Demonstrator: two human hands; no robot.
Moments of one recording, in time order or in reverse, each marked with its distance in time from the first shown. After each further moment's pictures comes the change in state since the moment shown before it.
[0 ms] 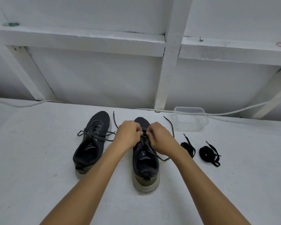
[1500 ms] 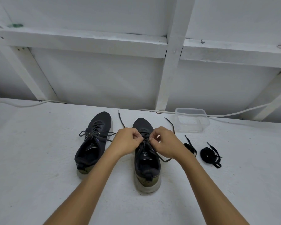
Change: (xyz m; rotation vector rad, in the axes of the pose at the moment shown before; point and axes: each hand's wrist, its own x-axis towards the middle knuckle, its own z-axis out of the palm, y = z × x) left_hand -0.023 -0.014 -0.005 -0.230 -0.076 -0.048; right_hand -0.019 -0.004 -0.018 0.148 -0.059 0.103
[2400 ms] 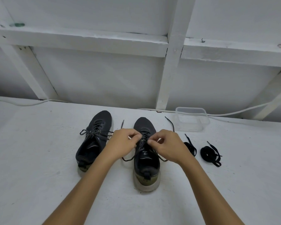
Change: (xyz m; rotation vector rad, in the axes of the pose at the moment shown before) left_hand -0.026 0.004 -0.016 -0.154 -0.031 0.019; right_hand -0.027 -0.014 -0.004 0.116 0.046 0.068
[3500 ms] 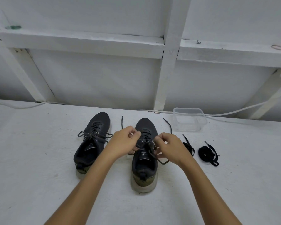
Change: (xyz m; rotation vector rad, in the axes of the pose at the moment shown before) left_hand 0.009 0.002 0.007 -0.192 -0.044 -0.167; right_hand -0.004 0.017 0.001 0.350 0.000 0.182
